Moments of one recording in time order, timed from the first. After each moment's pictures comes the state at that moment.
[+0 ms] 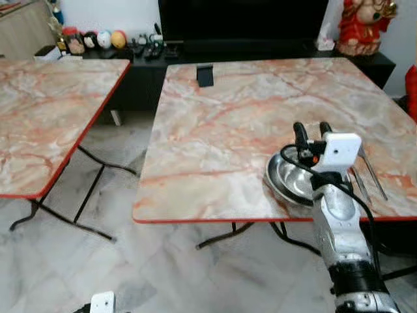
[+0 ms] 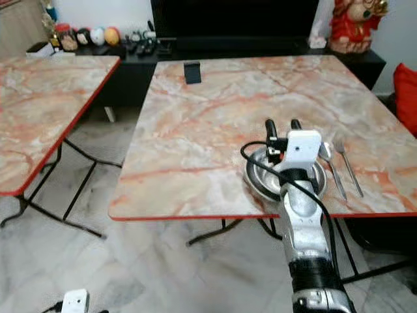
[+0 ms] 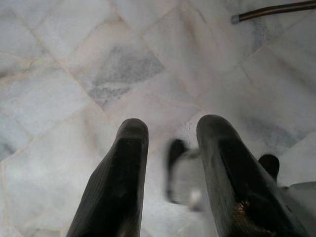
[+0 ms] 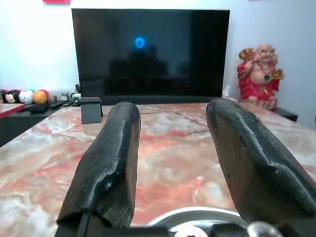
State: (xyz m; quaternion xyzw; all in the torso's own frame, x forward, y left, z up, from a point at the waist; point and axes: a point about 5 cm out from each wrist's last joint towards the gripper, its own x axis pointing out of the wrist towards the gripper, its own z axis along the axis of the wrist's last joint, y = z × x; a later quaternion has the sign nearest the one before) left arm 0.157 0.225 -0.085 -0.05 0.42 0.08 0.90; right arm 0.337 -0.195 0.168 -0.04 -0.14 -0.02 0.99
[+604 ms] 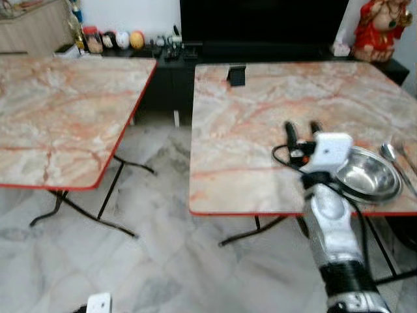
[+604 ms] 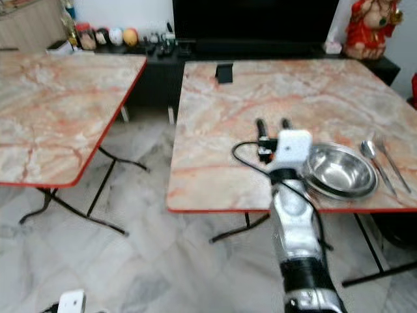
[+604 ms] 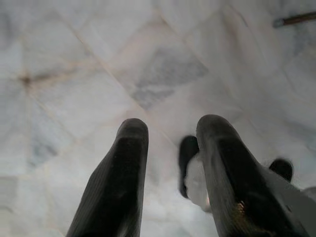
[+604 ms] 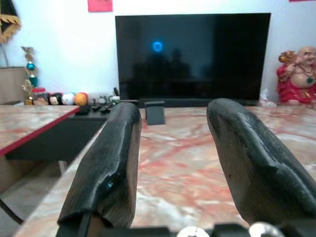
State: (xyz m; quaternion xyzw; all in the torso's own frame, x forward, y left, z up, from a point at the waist) left arm 0.154 0.232 -0.084 -0.05 0.42 0.09 0.90; right arm 0.338 -0.170 0.166 -0.02 -0.15 0.02 0.99
